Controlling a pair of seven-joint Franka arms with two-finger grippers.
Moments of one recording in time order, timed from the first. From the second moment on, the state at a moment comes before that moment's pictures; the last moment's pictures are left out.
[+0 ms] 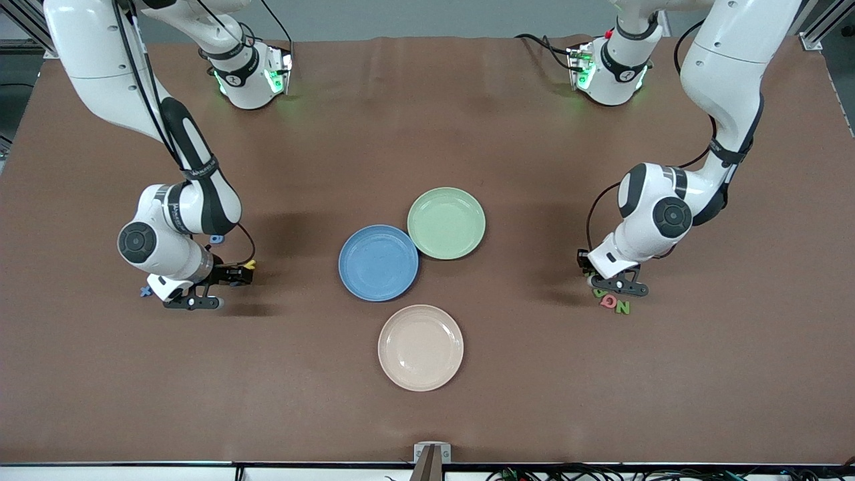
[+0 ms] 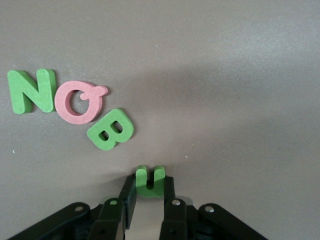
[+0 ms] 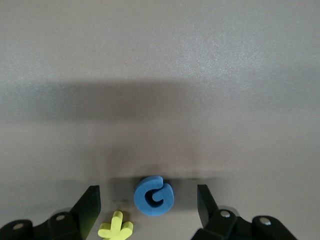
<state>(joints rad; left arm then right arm) -0.05 0.50 -0.16 -2.10 0.02 2.60 0.00 0.13 0.55 -0.09 -2.00 0.10 2.48 -0.01</state>
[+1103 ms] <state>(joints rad) -0.39 0.37 -0.21 -2.03 0.02 2.43 -0.64 0.13 0.55 -0.09 -2.00 0.10 2.50 -0.01</state>
